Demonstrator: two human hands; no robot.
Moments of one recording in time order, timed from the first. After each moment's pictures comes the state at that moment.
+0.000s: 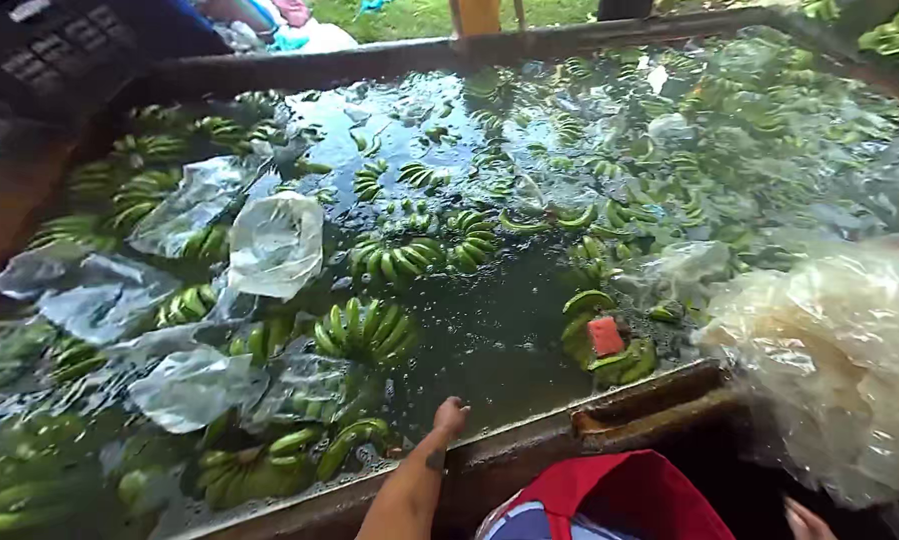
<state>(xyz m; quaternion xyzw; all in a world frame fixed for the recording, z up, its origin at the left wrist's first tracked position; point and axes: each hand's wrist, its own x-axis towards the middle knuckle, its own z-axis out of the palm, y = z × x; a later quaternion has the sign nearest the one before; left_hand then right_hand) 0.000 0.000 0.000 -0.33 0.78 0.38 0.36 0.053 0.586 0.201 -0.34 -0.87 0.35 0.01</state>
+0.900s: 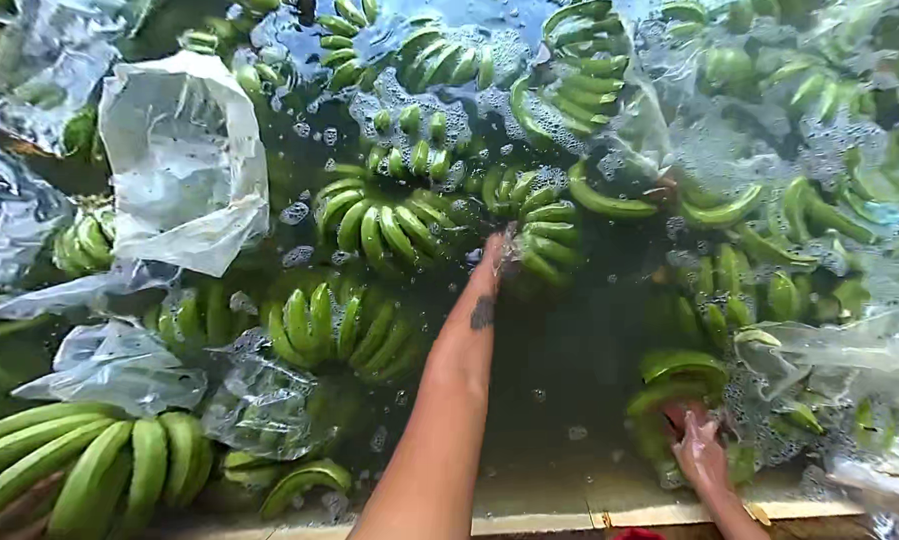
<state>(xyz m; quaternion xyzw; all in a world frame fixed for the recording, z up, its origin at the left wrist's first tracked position) -0.436 -0.090 -0.095 -0.41 0.71 0.55 0.17 -0.255 0.407 -0.037 -0.04 -0.92 -0.06 -0.38</state>
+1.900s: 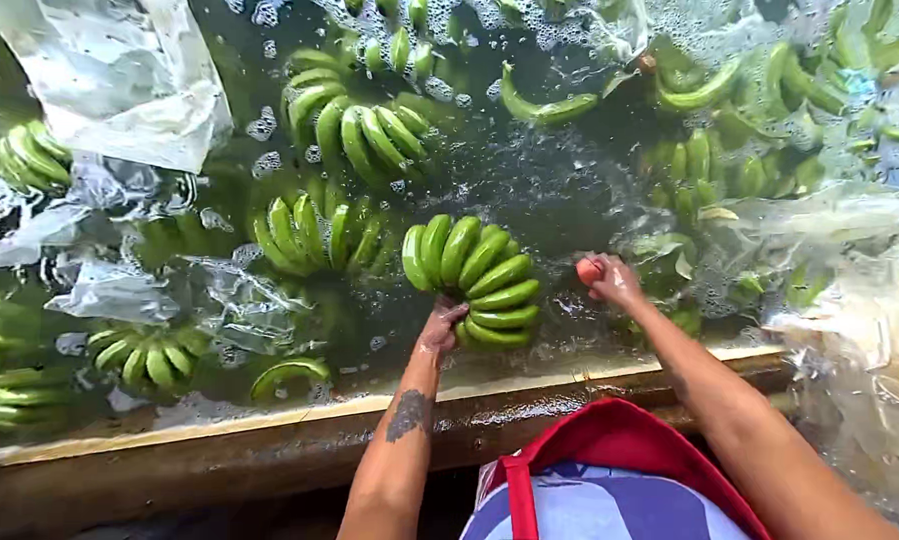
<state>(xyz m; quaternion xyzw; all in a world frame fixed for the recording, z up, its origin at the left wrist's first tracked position) -0.086 -0.036 -0.018 -0.44 0.38 0.81 0.09 -0.306 0.307 -0.043 0.08 -0.89 0.19 -0.42</state>
